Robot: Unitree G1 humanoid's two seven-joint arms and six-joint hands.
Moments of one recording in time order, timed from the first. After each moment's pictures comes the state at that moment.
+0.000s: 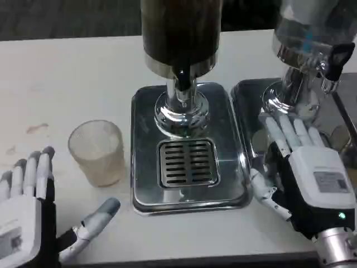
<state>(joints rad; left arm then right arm) 0.42 0.30 -0.10 -0.07 0.85 0.02 0.53 0.09 -0.36 0.33 0.05 -0.91 0.01 -0.44</state>
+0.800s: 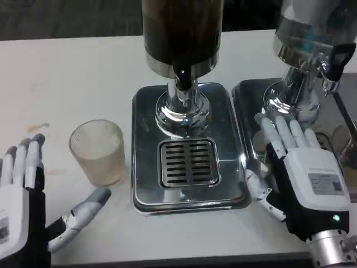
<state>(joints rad) 0.38 0.33 -0.05 -0.05 0.78 -0.07 0.55 0.11 -0.32 0.34 0.03 -0.94 0.04 -0.44</state>
